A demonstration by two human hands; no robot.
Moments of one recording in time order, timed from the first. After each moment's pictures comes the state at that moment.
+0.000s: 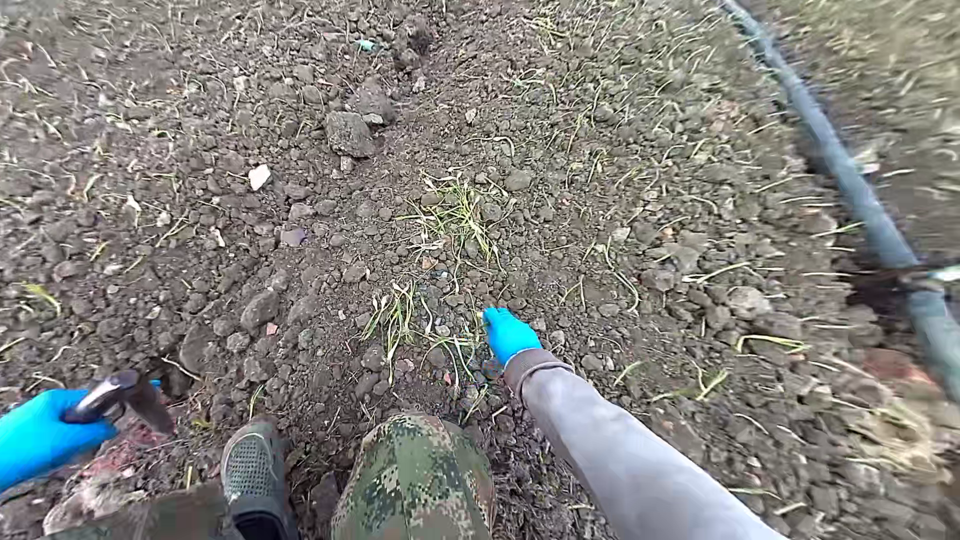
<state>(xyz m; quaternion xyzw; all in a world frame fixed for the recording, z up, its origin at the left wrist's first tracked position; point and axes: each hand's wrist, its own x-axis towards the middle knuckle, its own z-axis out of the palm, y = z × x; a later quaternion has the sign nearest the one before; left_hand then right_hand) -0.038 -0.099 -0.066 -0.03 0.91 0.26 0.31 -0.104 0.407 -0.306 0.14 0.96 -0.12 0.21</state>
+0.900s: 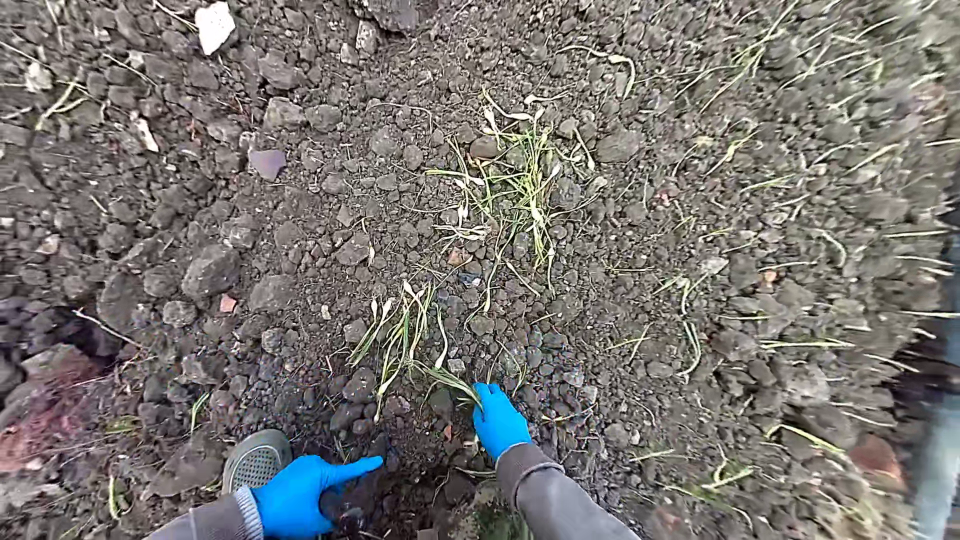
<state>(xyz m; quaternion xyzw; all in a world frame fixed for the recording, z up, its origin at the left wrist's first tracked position) -0.106 0.031 -0.397 0.22 0.68 0.36 0.60 -0.136 0.398 -0.435 0.14 0.88 -0.09 0.44</state>
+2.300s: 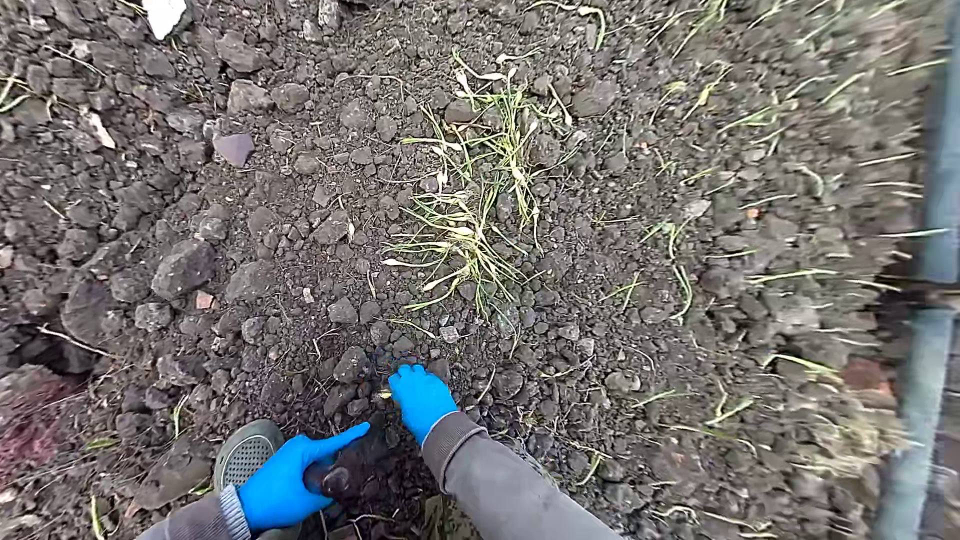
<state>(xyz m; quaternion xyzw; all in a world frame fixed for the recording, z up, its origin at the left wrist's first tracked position) -0.078 0.017 -0.418 0.17 0.72 0.48 0.47 -0.128 0.277 -0.430 -0.11 0.86 -0.07 0.50</state>
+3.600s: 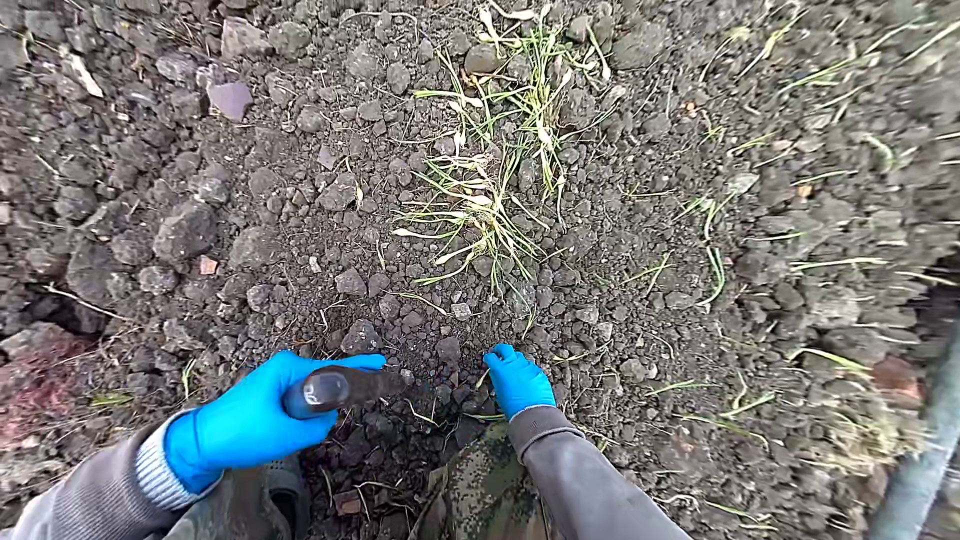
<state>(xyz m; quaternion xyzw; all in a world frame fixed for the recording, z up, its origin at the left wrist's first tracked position) -0.157 0.023 -0.331 0.15 0.70 0.58 0.38 -0.081 0.417 -0.463 0.04 0.91 0.02 0.42</state>
